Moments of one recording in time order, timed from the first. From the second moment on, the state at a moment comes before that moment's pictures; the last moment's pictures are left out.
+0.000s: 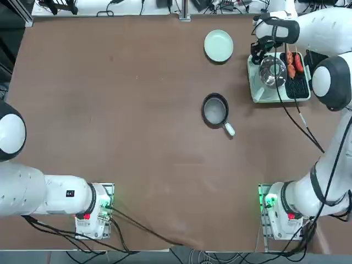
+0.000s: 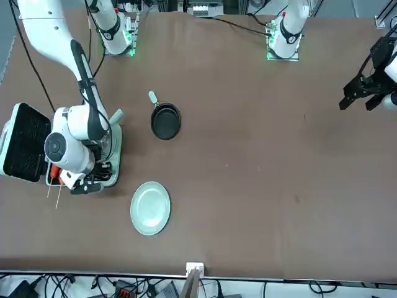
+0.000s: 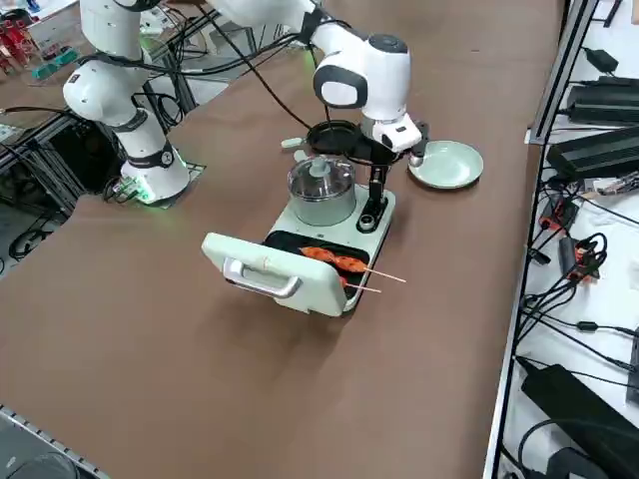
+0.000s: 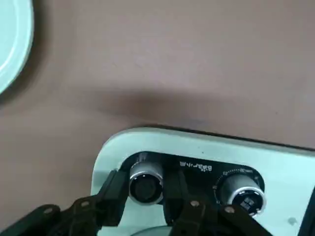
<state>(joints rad) 0.16 0.57 -0.07 -1.74 0.00 2.26 -0.09</state>
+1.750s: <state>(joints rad) 0.15 0.57 -0.06 -1.73 0.01 2.25 -0.79</state>
